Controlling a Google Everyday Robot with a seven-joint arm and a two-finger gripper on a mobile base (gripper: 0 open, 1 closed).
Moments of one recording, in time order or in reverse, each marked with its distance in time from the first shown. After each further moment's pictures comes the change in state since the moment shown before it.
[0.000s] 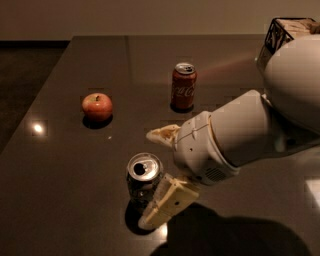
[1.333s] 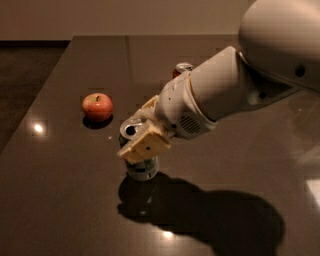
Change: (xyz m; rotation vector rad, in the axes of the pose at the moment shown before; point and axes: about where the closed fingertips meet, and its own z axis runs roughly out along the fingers) arm -0.041 -0.060 0.000 0.047 -0.042 0.104
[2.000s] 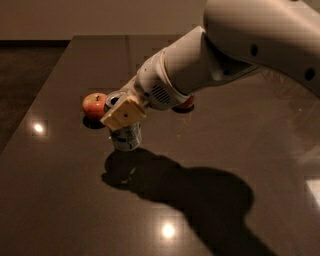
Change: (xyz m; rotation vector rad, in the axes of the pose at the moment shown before) arm -0.038 -0.059 0.023 0.084 -0.043 0.066
